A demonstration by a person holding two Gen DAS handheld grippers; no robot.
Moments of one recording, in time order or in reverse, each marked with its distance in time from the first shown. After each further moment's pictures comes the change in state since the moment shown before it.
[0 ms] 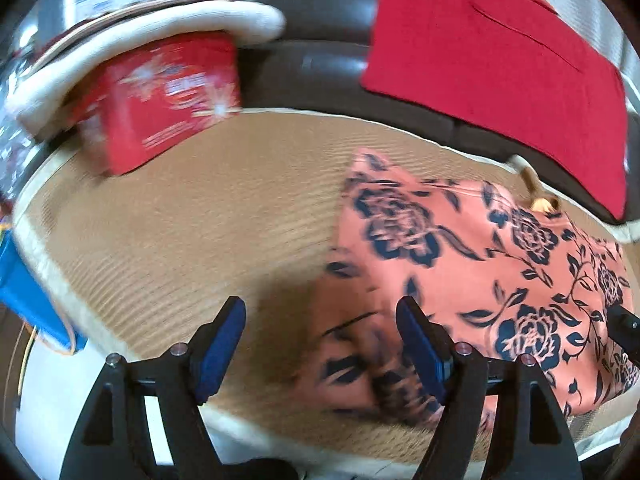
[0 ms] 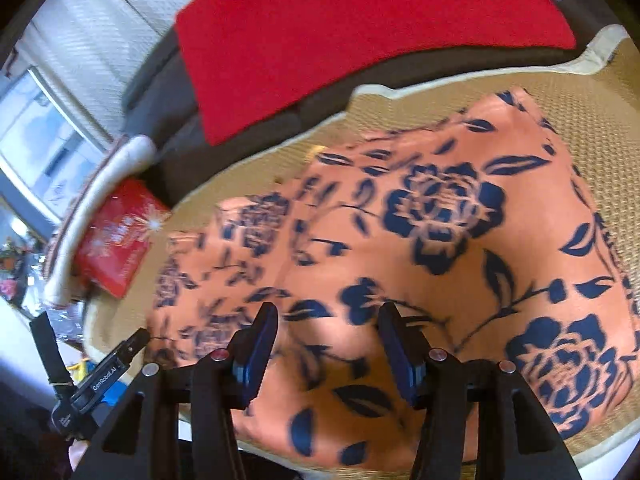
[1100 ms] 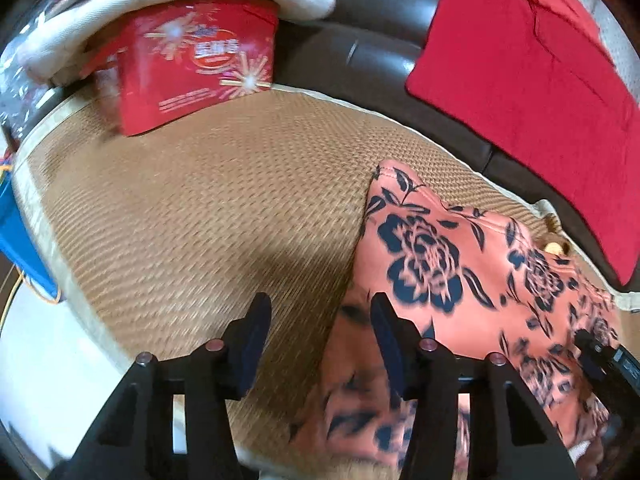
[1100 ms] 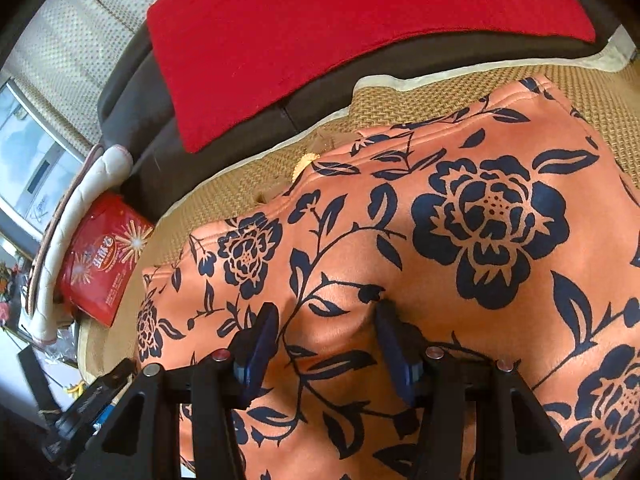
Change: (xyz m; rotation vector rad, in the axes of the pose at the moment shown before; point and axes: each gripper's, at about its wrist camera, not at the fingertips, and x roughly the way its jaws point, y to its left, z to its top) left arm 0.011 0.005 0.015 -0.185 0.061 0.014; right arm 0.050 -0.001 0.044 0.051 0.045 -0.042
